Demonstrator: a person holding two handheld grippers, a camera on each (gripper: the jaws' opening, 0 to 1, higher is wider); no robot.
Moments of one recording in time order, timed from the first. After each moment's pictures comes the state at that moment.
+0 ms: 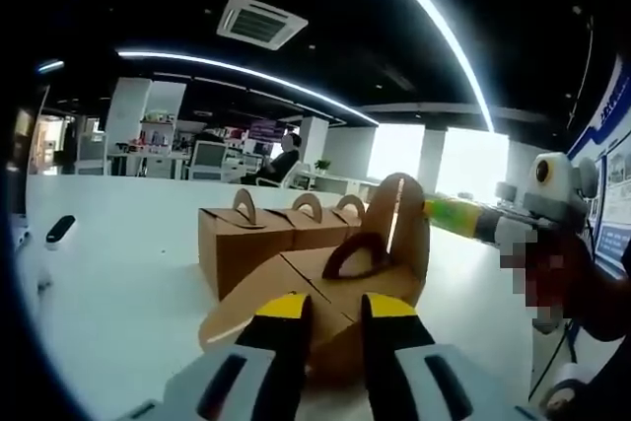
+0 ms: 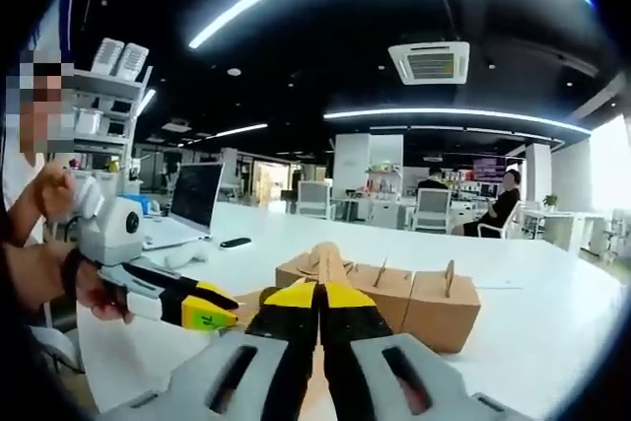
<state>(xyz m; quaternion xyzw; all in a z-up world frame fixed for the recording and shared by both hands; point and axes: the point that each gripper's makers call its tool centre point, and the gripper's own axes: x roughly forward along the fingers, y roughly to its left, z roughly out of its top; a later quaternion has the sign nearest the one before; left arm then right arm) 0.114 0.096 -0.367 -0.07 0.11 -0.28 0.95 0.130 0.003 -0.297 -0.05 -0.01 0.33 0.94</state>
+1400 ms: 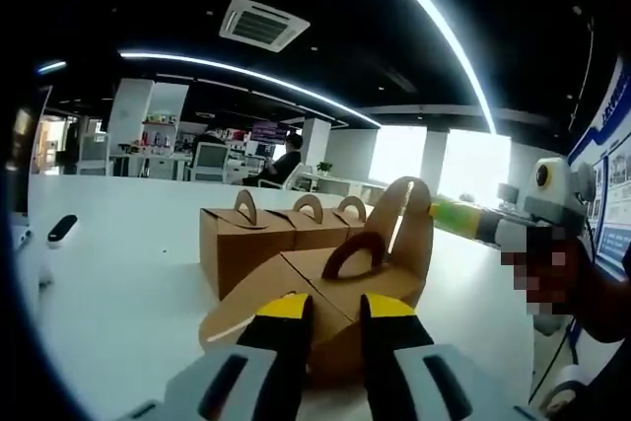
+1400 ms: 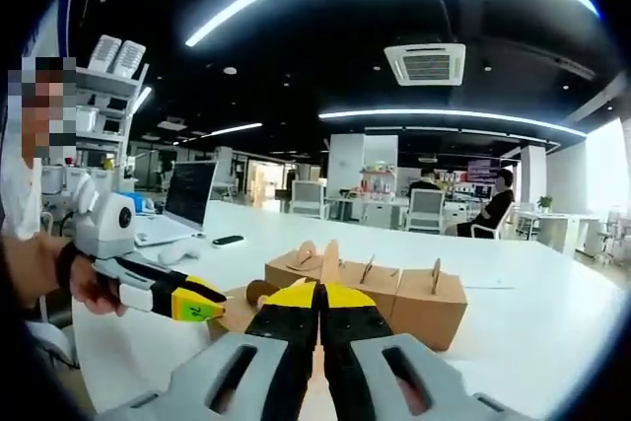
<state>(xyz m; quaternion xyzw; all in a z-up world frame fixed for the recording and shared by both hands) 0.114 0.096 -0.366 -0.07 0.11 -0.27 0.95 0.134 -0.011 -0.300 -0.05 -0.01 0.32 0.95</state>
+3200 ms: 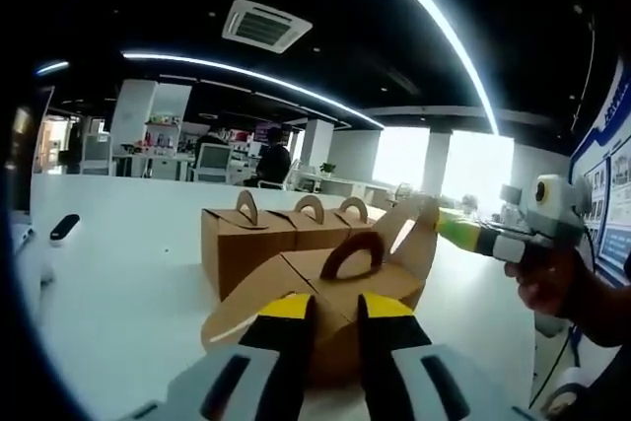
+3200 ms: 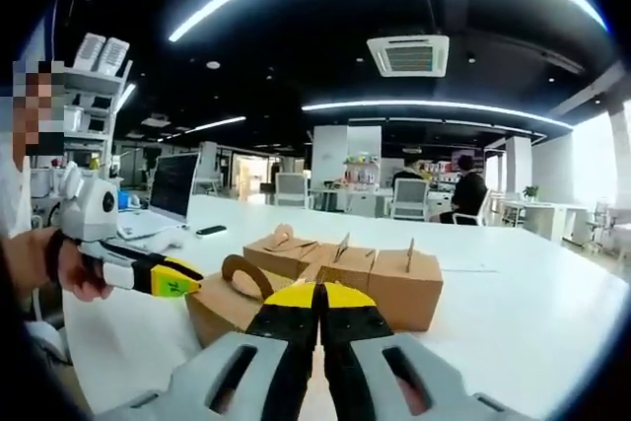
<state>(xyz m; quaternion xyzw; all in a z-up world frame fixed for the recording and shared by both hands) 0.108 0.088 -0.364 -0.07 0.11 -0.26 0.96 0.139 -0.040 -0.318 -0.05 0.01 0.29 0.96</state>
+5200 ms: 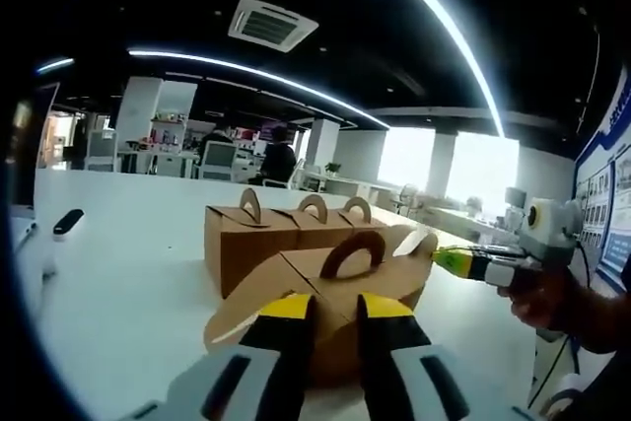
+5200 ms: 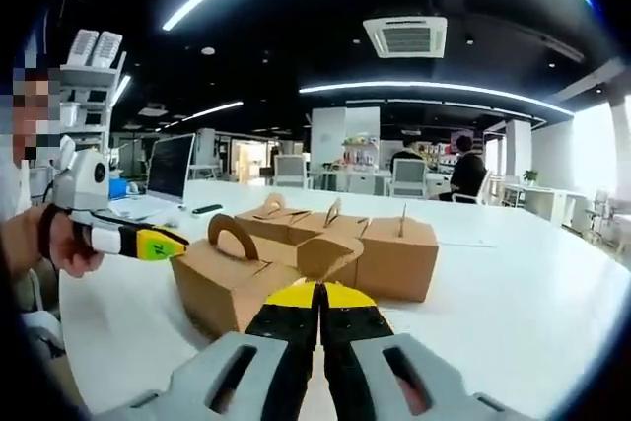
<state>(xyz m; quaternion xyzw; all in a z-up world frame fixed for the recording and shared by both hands) 0.113 0.097 -0.367 -0.08 0.11 -0.25 0.96 0.142 -0.053 -0.352 -0.05 0.05 0.29 0.96</state>
